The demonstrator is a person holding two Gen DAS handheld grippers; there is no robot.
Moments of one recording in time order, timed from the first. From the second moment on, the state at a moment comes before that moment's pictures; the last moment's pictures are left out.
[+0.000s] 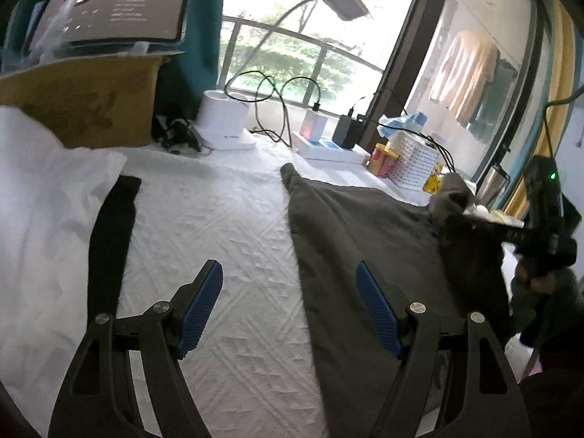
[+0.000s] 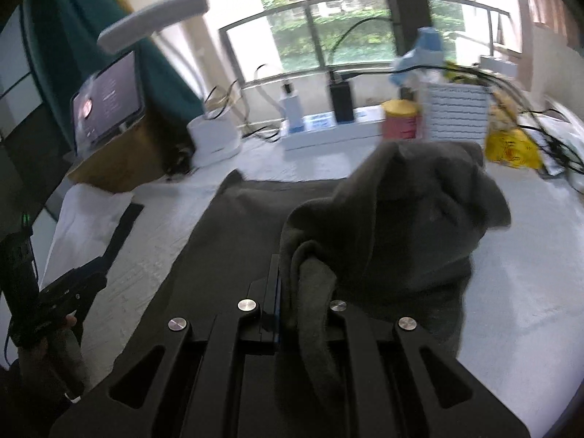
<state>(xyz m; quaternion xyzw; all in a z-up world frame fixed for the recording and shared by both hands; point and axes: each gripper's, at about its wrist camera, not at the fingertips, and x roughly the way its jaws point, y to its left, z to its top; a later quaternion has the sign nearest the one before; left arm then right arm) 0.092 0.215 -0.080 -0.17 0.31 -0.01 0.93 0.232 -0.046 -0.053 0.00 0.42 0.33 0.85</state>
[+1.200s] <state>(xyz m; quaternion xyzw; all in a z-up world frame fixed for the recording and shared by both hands) 0.067 0.237 -0.057 -0.16 0.32 0.07 0.93 0.145 0.051 -0.037 -0.06 0.42 0.52 0.74</state>
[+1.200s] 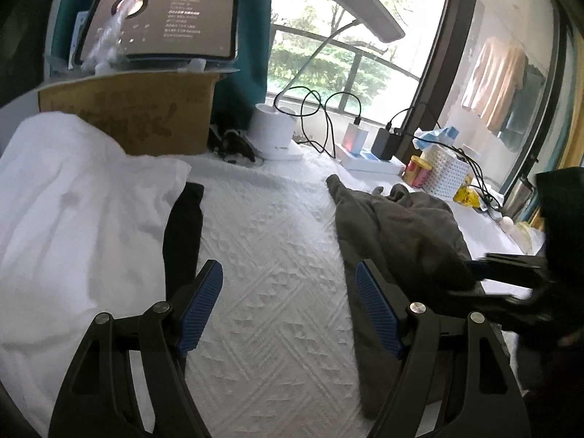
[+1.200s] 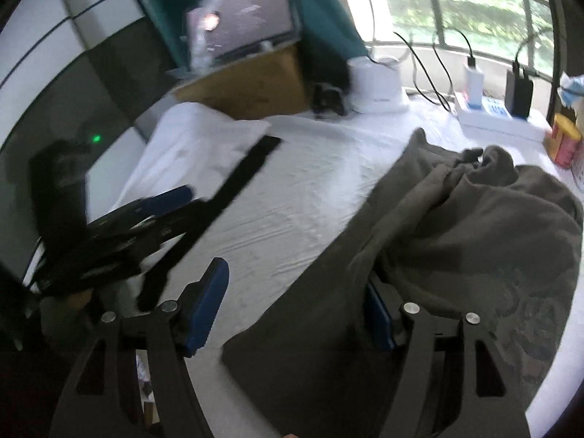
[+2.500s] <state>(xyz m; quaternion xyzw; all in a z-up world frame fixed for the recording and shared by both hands) 0.164 0.016 -0.078 0.12 0.47 -0.16 0.86 0.212 -0.199 -0.089 0.08 0.46 0.31 0.83</state>
